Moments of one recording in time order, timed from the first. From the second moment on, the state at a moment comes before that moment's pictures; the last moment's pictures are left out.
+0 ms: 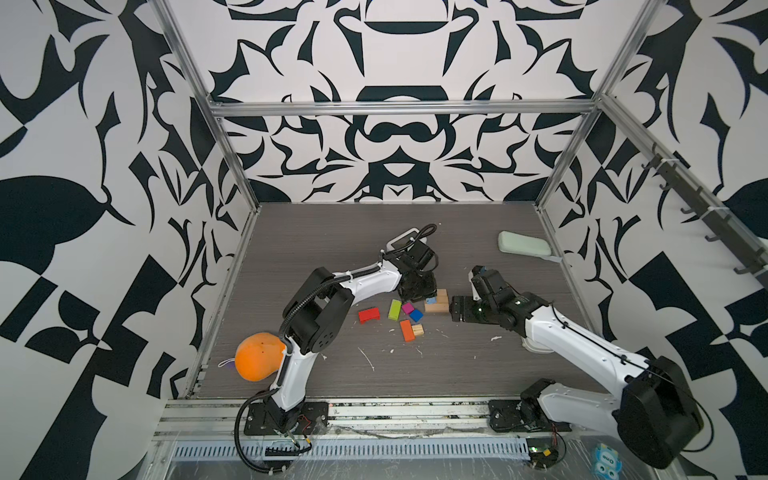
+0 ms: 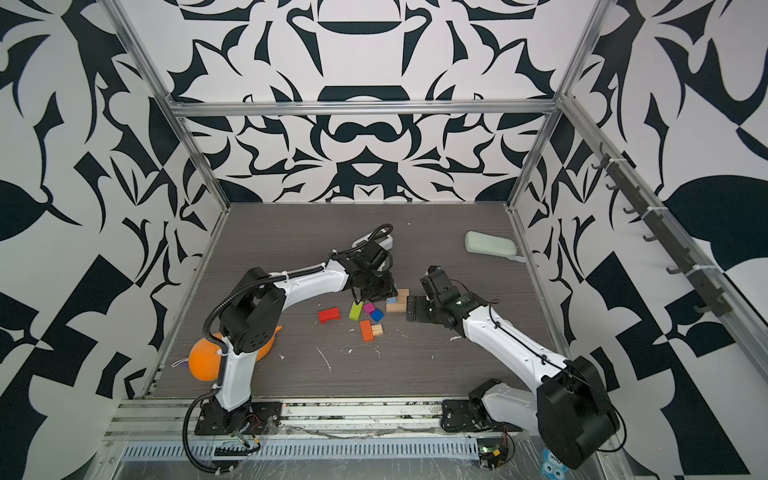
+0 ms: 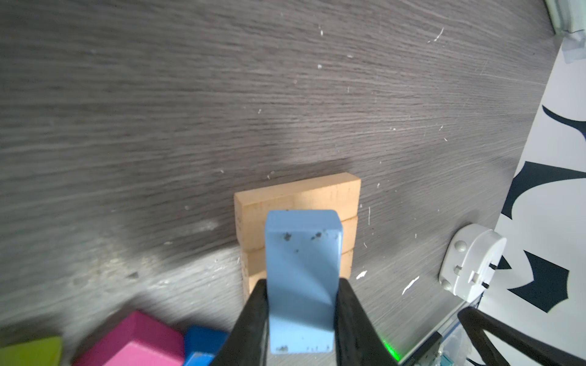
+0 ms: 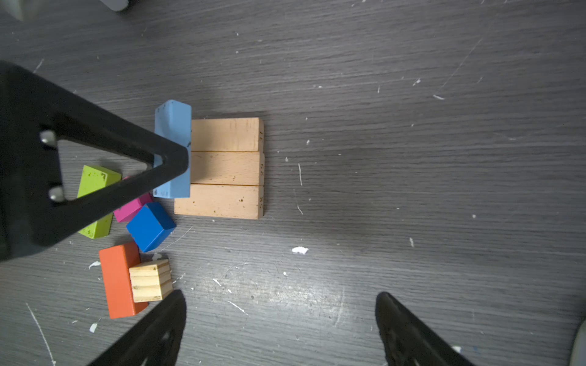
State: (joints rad) left arm -0.83 2.06 1.49 -0.47 0.28 -0.92; right arm 0.50 1.17 0.70 -0.56 0.01 0.53
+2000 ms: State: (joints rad) left arm -0.84 2.08 1.48 -0.47 0.28 -0.93; right arm 0.50 1.17 0.70 -0.56 0.01 0.53
